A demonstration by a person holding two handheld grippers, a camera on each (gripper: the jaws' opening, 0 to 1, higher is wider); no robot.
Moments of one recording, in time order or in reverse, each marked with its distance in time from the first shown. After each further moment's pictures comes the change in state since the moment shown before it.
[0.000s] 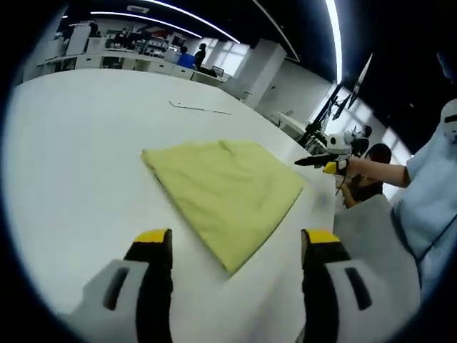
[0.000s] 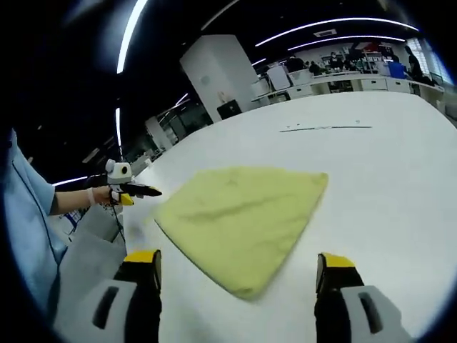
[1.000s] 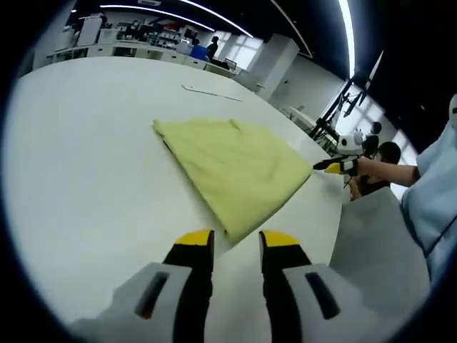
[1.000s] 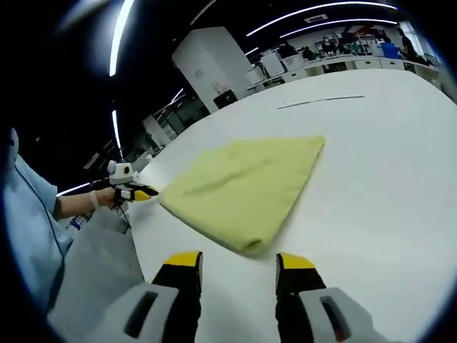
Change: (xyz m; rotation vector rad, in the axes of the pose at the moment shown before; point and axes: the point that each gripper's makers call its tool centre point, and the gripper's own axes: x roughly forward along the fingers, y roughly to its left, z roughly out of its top) left arm -0.001 0.009 -0.037 -0.055 0.044 0.064; right arm -0.005 0.005 -0.044 0.091 0.050 0.014
